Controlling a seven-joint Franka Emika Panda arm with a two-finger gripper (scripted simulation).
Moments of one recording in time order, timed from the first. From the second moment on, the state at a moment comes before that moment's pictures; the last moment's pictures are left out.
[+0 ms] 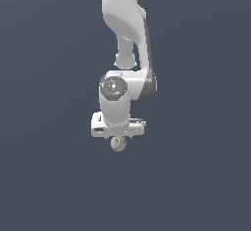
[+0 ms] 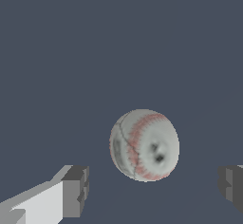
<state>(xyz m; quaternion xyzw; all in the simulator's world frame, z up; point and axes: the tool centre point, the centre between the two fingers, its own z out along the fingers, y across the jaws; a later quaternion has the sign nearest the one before) 0.069 -0.029 0.102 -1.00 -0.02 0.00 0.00</state>
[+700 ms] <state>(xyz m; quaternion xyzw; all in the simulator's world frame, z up) 0.072 -0.033 0.070 -1.00 -0.02 0.00 0.00</state>
